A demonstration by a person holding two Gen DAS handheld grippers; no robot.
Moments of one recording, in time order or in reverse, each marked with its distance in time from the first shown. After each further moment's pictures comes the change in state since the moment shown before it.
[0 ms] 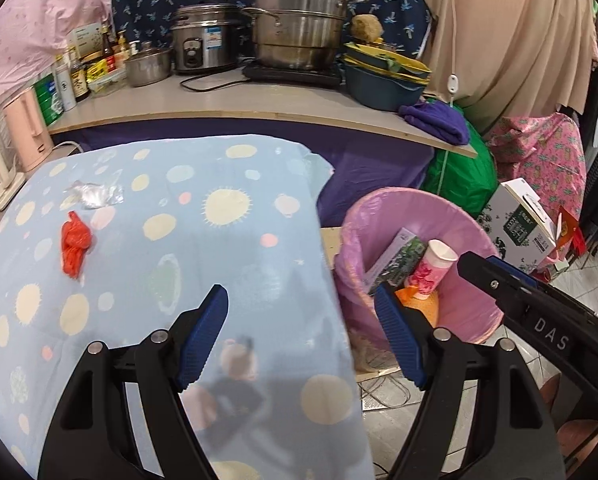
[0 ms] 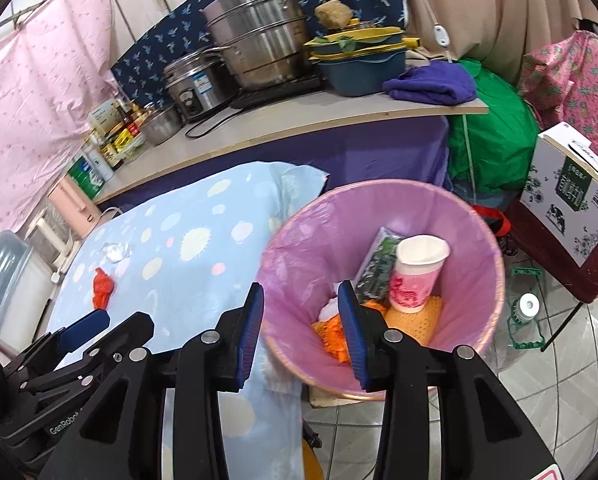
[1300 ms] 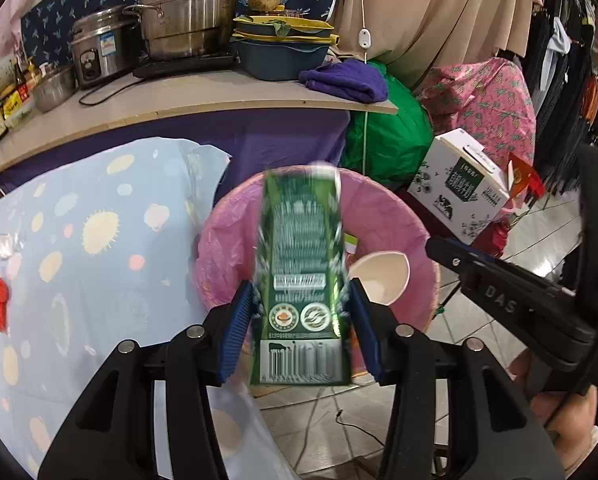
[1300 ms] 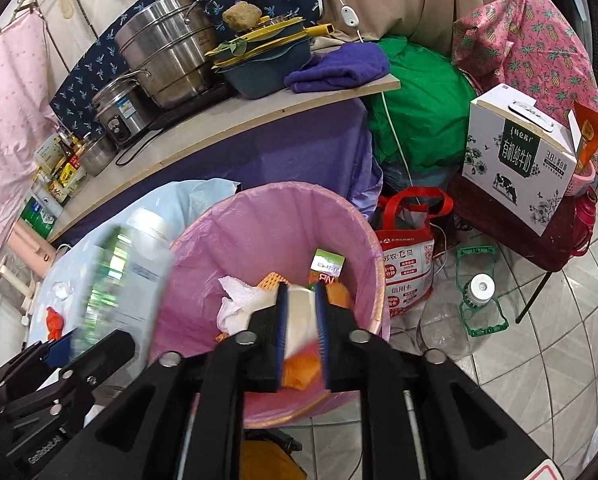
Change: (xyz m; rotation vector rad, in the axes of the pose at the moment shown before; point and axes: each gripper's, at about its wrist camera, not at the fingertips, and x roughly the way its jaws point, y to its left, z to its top) left arm 0.045 -0.113 0.013 0.201 0.076 -0.180; right arm 0.004 -0.111 0.011 0.160 -0.009 -0.140
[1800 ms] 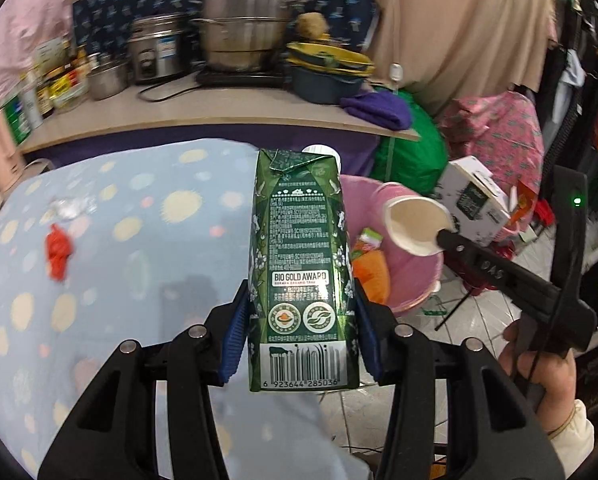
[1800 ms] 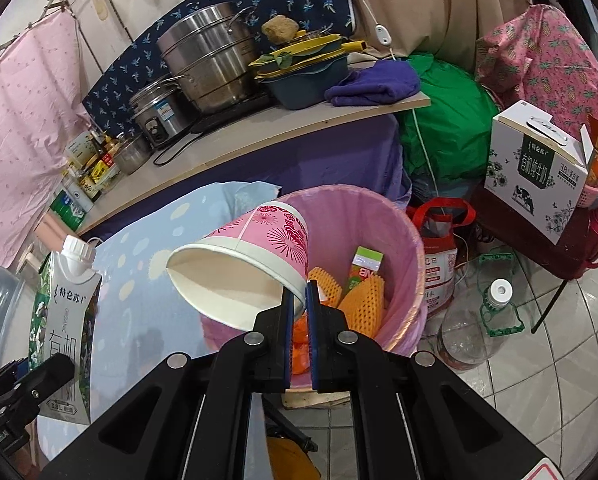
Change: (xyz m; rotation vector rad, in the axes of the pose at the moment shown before) left arm -0.093 0.035 -0.028 -0.078 -0.051 0.022; right arm -0.037 0.028 -0.016 -0.035 -0.036 0.076
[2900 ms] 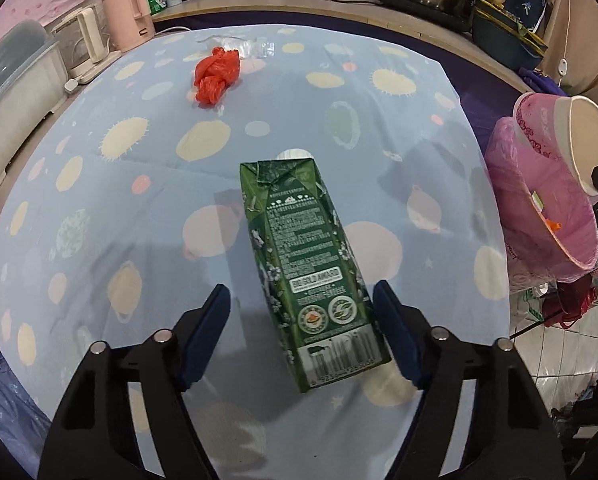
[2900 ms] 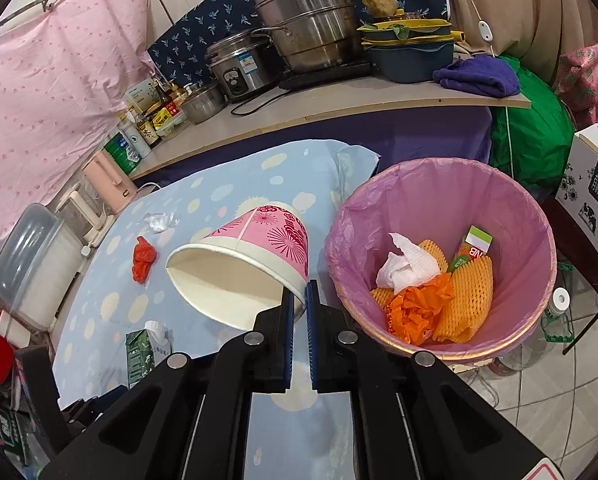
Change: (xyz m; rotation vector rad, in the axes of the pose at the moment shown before) left arm 0.012 0.149 -0.126 -0.360 0.203 0.374; right arm 0.013 0.112 -0.041 -0.167 0.090 0.173
